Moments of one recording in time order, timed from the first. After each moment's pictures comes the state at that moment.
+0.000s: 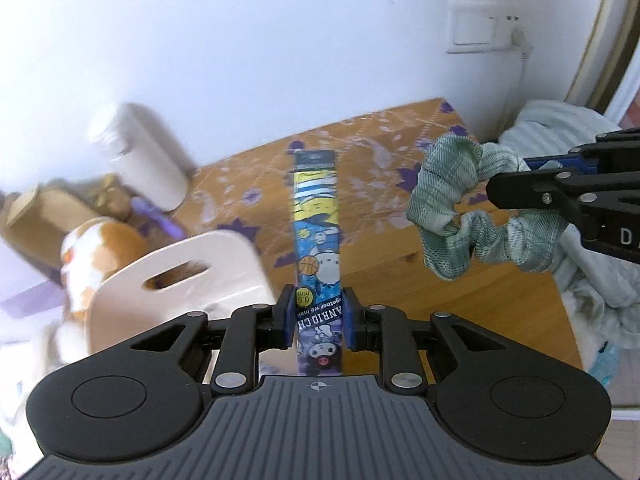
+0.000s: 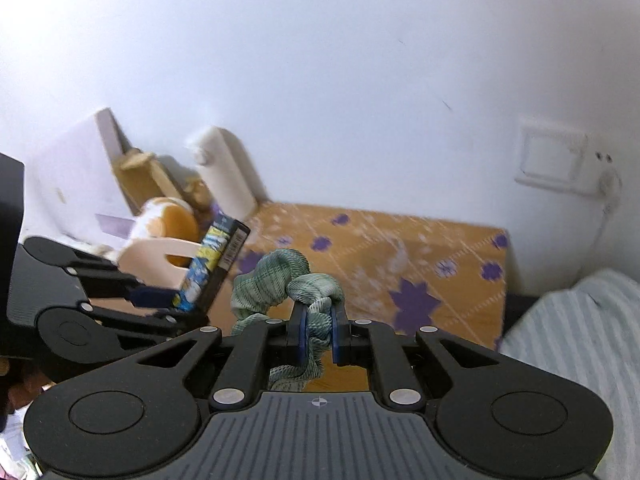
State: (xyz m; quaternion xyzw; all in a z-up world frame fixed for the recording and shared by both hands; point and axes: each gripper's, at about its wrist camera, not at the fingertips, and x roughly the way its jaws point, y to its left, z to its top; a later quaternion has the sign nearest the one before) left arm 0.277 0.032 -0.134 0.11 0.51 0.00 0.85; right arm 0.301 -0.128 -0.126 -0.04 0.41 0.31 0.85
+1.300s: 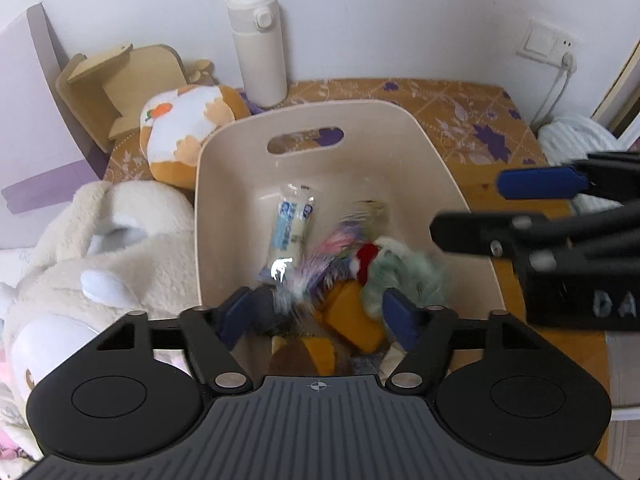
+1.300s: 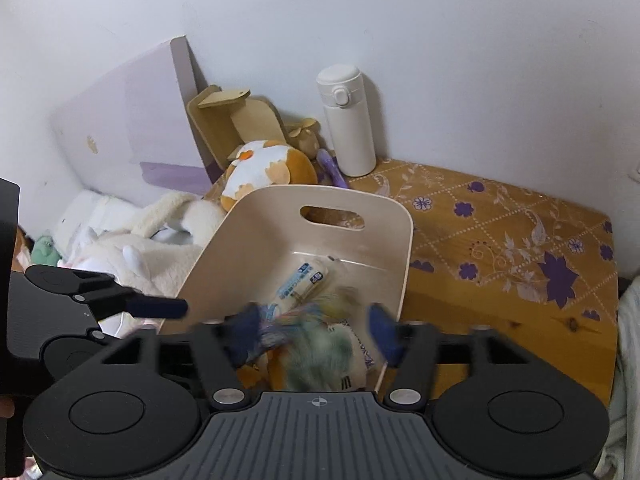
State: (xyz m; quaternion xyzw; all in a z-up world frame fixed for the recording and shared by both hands) left arm 0.179 0.190 -0.145 -0.01 0.53 0.01 0.85; right arm 0.204 0.041 -0.130 -0.08 0.45 0.33 0.83
